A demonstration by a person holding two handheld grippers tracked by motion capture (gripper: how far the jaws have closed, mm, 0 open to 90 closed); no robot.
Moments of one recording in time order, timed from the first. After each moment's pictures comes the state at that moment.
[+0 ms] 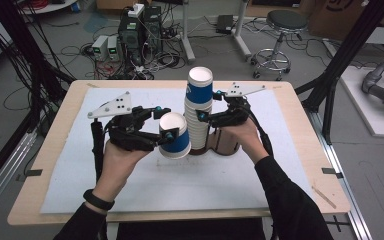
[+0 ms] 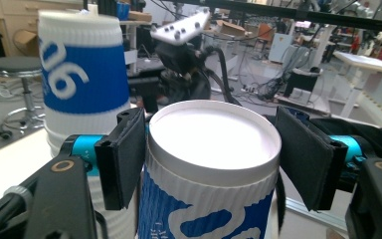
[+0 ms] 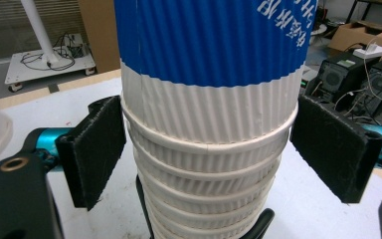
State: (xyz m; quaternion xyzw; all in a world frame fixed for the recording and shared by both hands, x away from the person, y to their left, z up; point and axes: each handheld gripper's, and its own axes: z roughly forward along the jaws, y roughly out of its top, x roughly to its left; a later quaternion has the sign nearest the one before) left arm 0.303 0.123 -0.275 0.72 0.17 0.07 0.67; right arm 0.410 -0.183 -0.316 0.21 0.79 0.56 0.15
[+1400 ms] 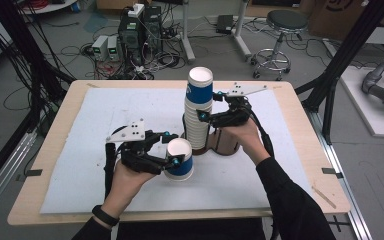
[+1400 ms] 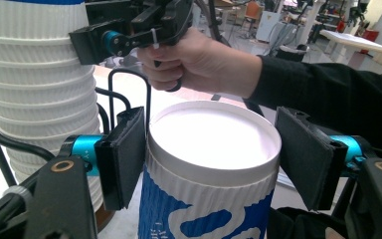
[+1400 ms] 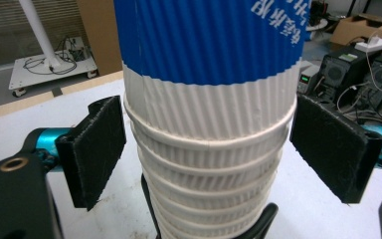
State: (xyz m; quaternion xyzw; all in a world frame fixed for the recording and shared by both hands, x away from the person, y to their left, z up) left arm 0.293 0.110 -0.331 0.75 0.16 0.04 0.64; right arm 0.407 -0.186 -0.315 0.23 0.79 0.56 0.14
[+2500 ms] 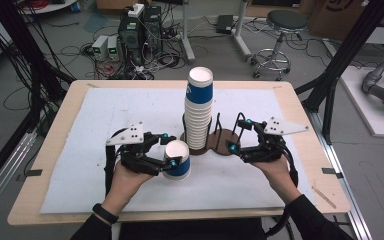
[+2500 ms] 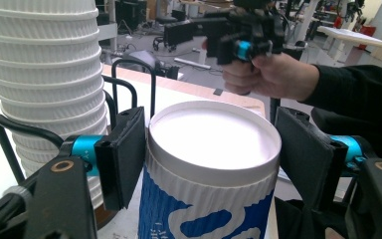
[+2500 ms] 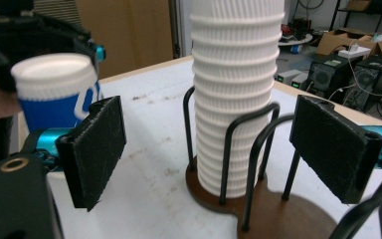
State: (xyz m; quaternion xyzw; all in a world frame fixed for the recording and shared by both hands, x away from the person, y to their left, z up) left arm 0.300 0.117 -0.348 0.75 0.15 0.04 0.64; right arm 0.318 -0.259 -0.344 0.24 0.75 0.59 0.15
